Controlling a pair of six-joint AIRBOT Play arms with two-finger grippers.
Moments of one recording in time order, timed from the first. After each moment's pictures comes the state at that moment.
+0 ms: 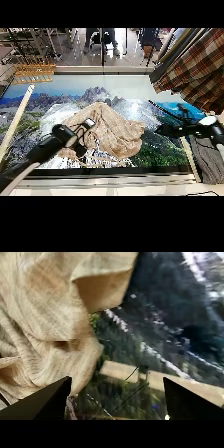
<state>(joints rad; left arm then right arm) -0.65 -1.28 1.00 1.77 -1.18 -1.58 -0.32 -1.29 0.95 -0.88 1.19 1.00</state>
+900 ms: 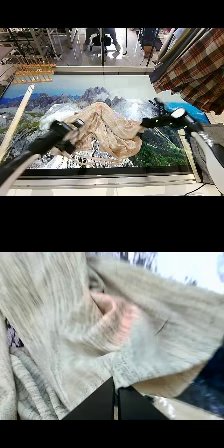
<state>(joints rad) -0.48 -1.29 1.03 1.87 -1.35 -1.55 -0.08 -1.46 1.12 -0.85 1.00 1.08</state>
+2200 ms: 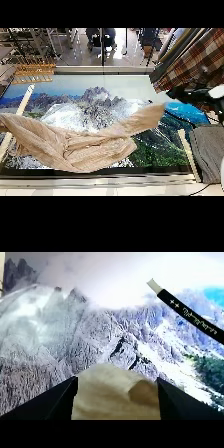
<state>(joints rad) 0.65 -1.23 1.41 1.27 -1.24 -1.19 -0.27 -1.44 1.50 -1.01 1.02 1.36</state>
